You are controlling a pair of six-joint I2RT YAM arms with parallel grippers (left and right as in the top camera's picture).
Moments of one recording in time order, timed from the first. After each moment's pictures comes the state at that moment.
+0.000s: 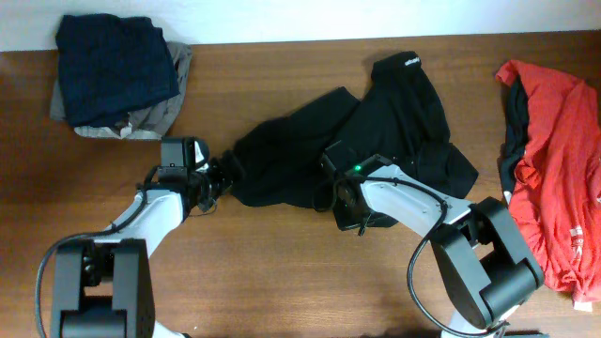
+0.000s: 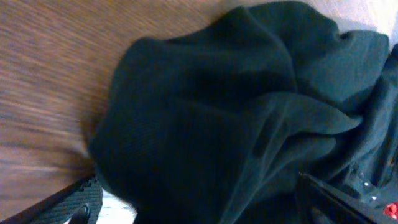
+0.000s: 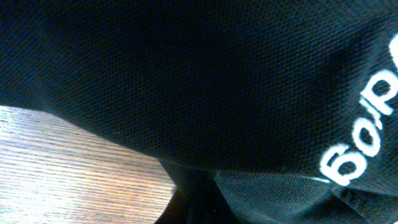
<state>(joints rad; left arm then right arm) -0.05 1.71 0.84 -0.13 0.38 -0.68 0.53 1.86 1.12 -0.81 0.07 0.32</state>
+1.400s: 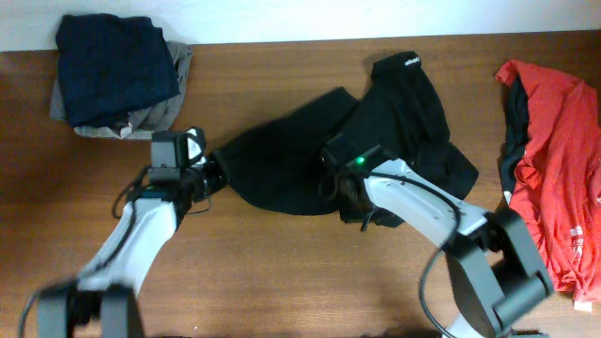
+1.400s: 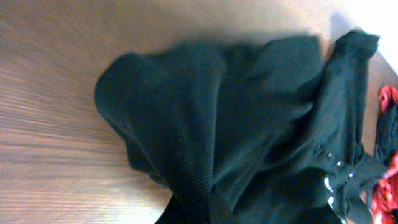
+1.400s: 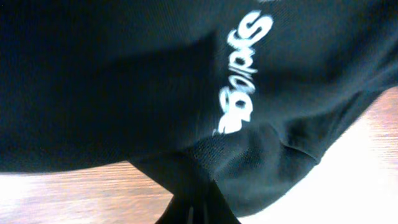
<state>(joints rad) -0.05 1.50 0.84 -0.22 0.35 -0.57 0.53 1.79 1.21 -0.98 0.16 0.52</state>
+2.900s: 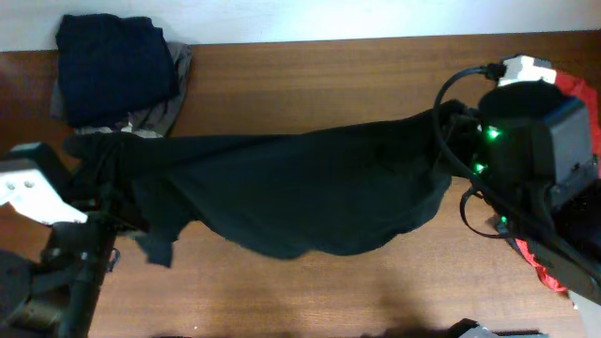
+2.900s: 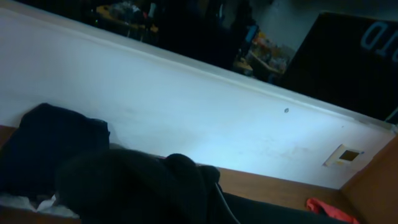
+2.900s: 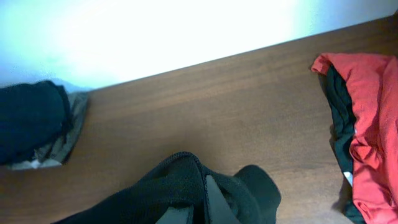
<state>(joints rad) -0.05 0.77 1.39 -0.69 0.07 -0.36 0.53 1.33 2.09 -1.43 0.42 0.58</state>
